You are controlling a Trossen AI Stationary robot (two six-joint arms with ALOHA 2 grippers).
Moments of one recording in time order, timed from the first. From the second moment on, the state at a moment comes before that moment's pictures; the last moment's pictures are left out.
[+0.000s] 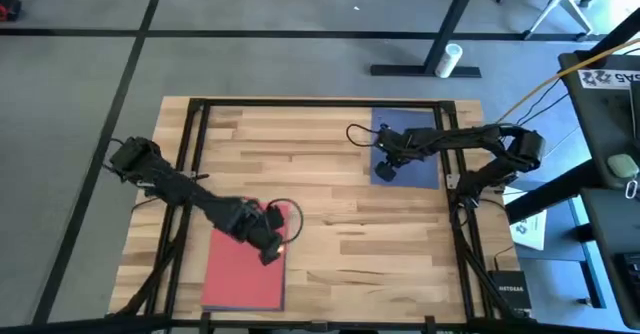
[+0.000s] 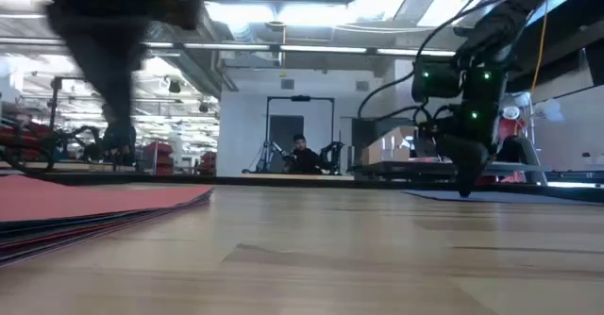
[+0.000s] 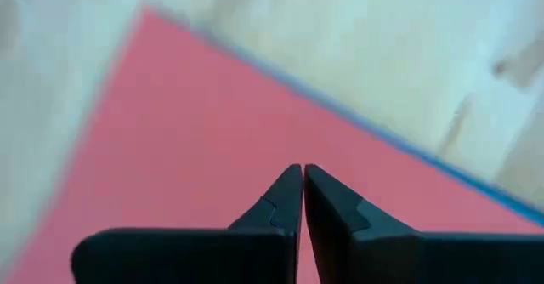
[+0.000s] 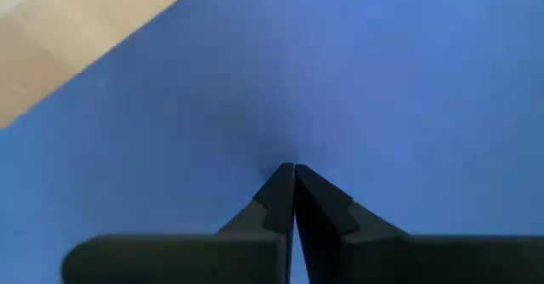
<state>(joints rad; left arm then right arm) -0.43 1.63 1.10 -0.75 -0.27 -0.82 -0.45 1.51 0.66 -0.52 0.20 0.26</state>
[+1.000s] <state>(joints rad) 0.02 1.79 0.99 0.10 -0.11 -0.01 -0.44 1.36 0.74 -0.23 -0.07 0.17</state>
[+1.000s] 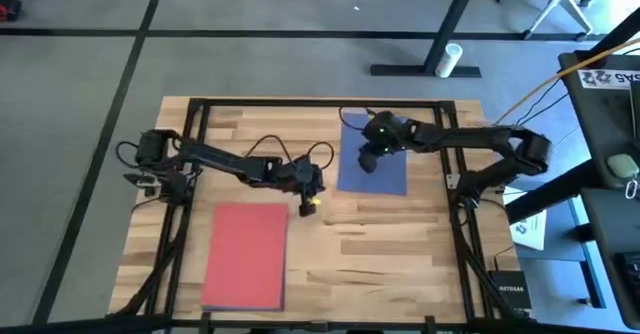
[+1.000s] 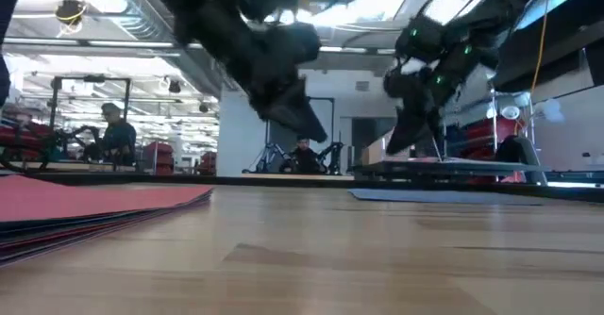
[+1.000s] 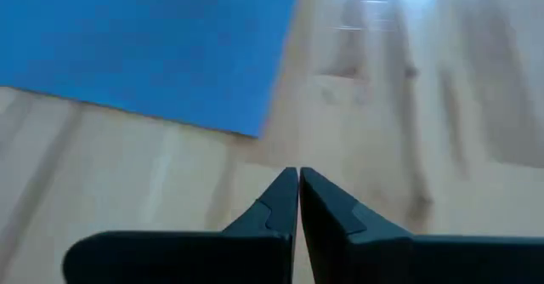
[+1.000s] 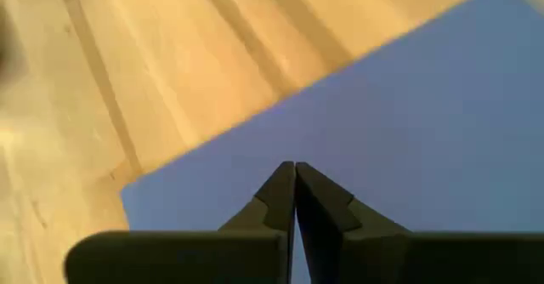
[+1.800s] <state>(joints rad) 0.19 2.22 1.45 0.09 0.05 0.42 -0.45 1.12 0.74 -0.51 0.09 0.18</state>
